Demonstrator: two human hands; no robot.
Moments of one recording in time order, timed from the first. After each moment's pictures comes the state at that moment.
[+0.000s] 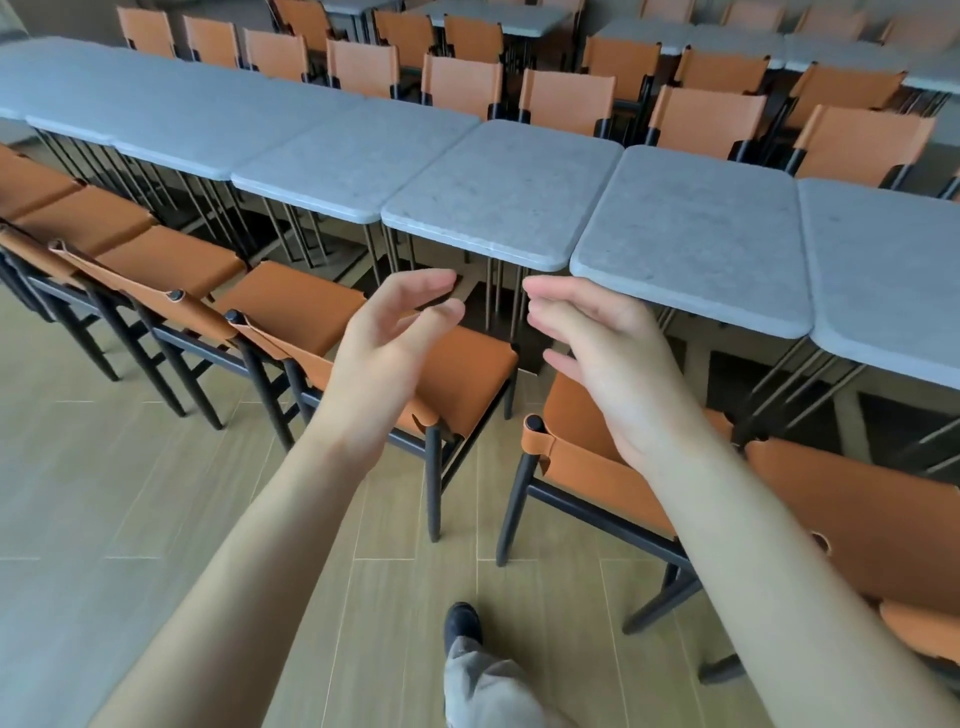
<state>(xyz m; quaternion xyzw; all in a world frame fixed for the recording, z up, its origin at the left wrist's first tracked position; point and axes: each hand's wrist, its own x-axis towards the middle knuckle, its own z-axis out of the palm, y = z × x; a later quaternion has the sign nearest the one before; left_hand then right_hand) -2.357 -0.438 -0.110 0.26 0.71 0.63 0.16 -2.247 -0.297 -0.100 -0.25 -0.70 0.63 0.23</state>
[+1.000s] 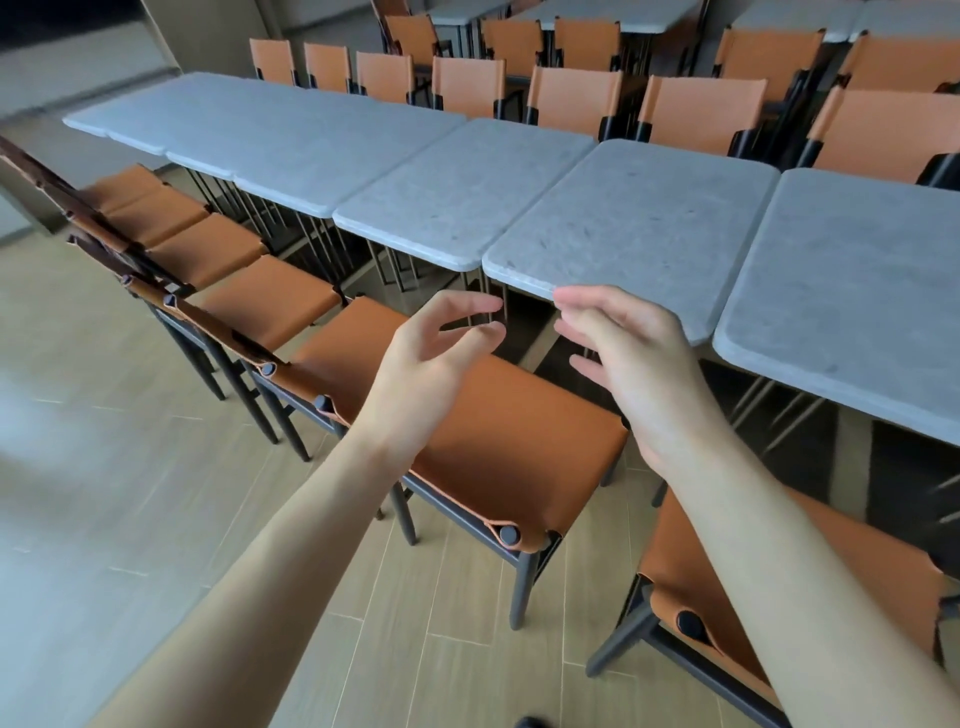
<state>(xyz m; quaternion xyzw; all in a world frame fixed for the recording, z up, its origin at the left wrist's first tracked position) -2.599 -0.377 -0.100 0.22 0.77 0.59 0.13 -2.519 -0.224 -0.110 -0.21 -0.69 0.66 0.20</state>
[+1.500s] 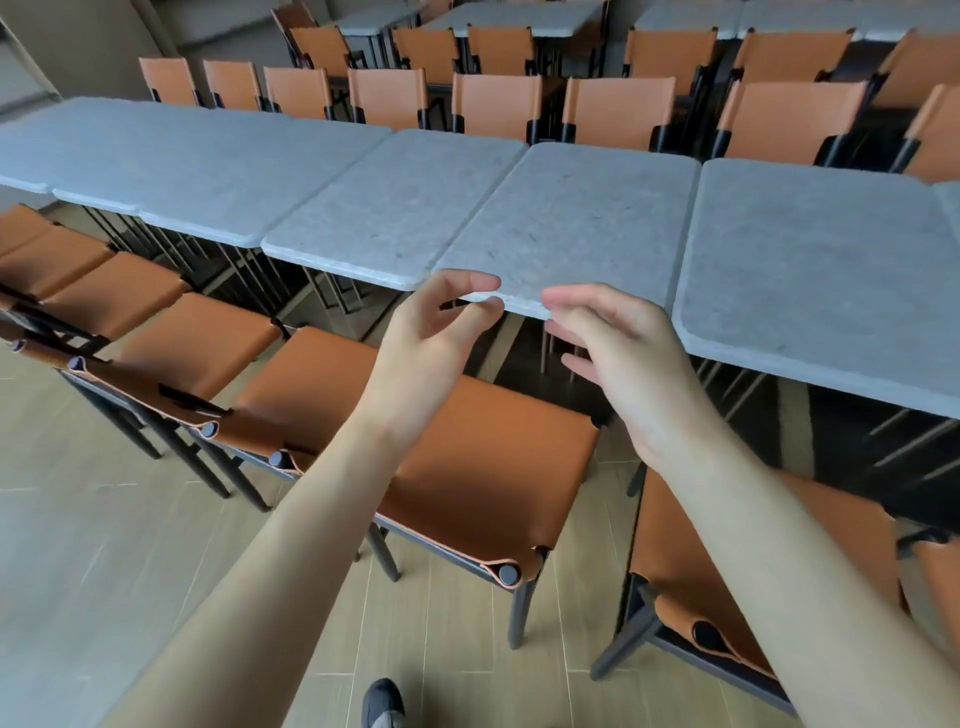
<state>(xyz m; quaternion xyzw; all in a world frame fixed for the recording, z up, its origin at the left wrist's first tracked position) -2.660 -0.340 -0.099 0.27 0.73 0.60 0.18 -2.553 -0.211 -0.109 -0.26 -0.69 0.63 0.24</state>
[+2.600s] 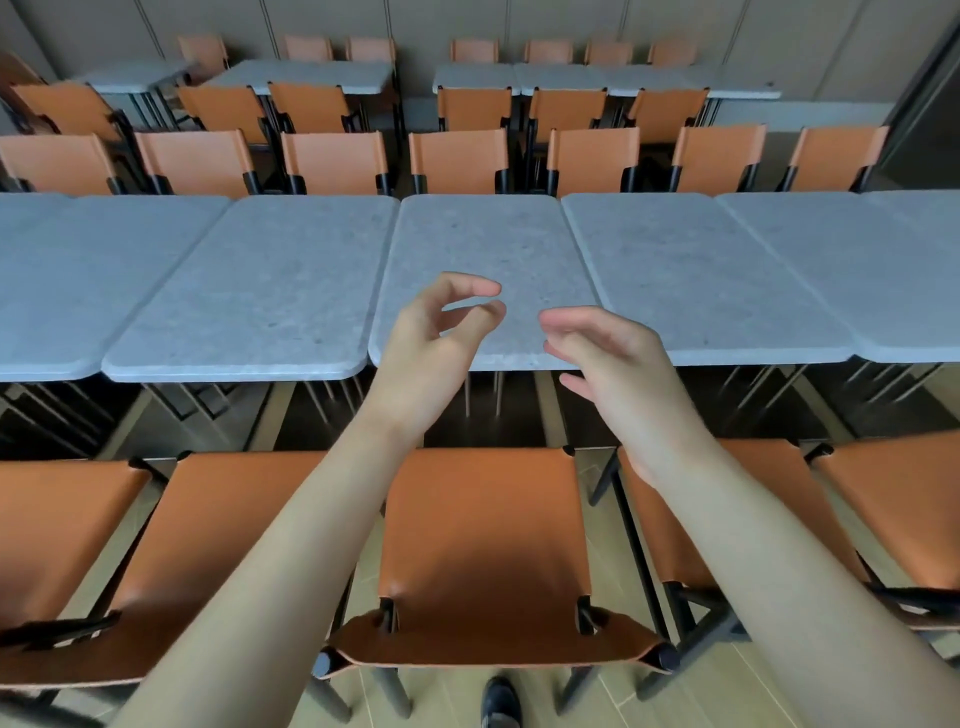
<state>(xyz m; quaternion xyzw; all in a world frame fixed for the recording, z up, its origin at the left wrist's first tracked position) -2.898 -0.346 -0.096 0.45 0.62 0.57 0.30 -2.738 -0.291 -0.096 -0.41 -0.65 0.53 0.36</state>
